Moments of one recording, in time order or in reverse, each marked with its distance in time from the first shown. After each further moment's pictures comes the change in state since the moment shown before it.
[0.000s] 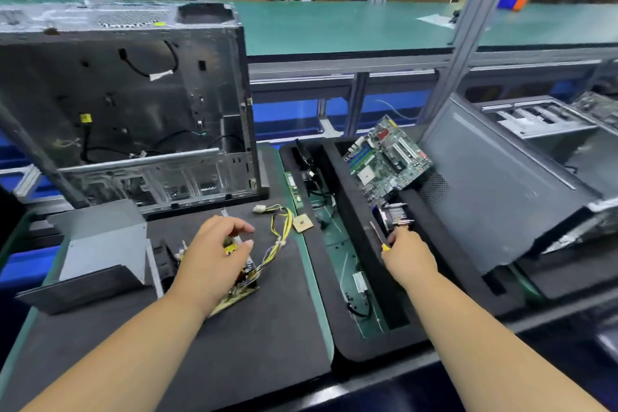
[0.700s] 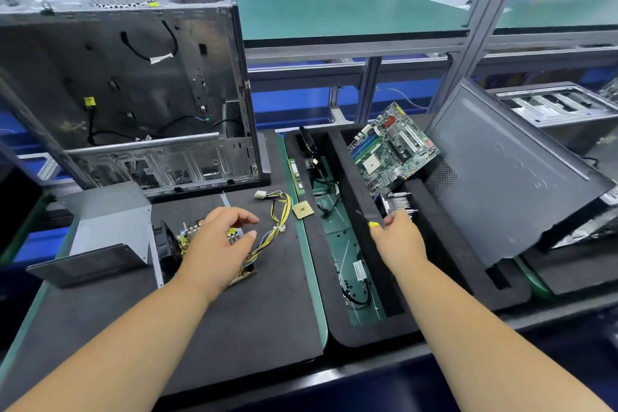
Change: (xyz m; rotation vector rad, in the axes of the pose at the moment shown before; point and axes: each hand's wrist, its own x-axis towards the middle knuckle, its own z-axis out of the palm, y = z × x) left_hand -0.009 0.003 0.016 -0.032 -0.005 -0.050; right_hand 0.003 -0.008 0.010 0.327 0.027 -0.011
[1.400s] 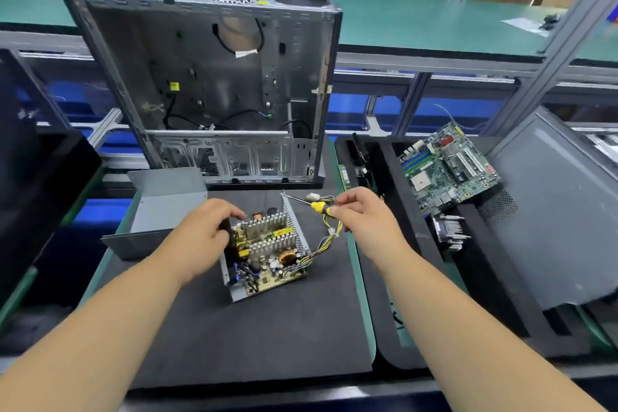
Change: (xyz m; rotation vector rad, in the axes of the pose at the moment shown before) left_hand 0.015 -0.071 -0.112 0.330 -0.157 0.004; right_hand -0.074 -0.154 0.041 0.530 -0.388 -0.246
